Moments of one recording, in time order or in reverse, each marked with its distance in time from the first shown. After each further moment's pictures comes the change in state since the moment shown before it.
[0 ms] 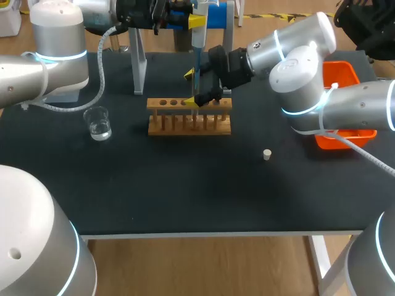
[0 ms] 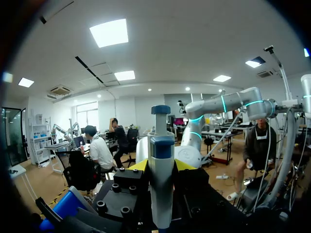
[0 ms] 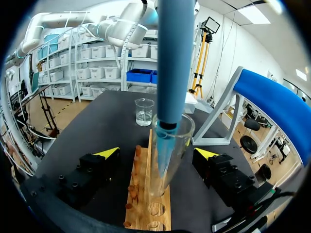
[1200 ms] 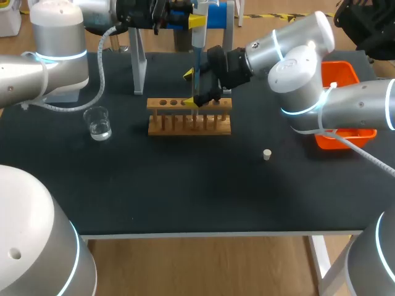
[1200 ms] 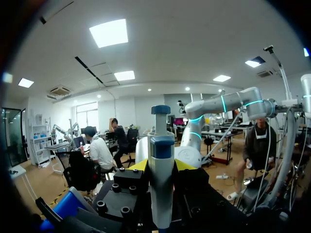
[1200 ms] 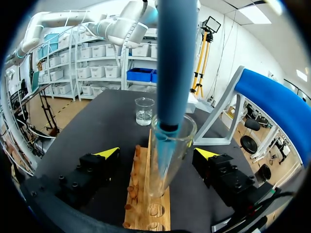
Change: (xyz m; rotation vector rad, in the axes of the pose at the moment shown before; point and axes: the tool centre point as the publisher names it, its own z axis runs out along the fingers) left arm 0.000 -0.001 0.001 0.000 0.002 0.005; right arm -0.001 -0.001 0.002 0.008 0.002 -0.004
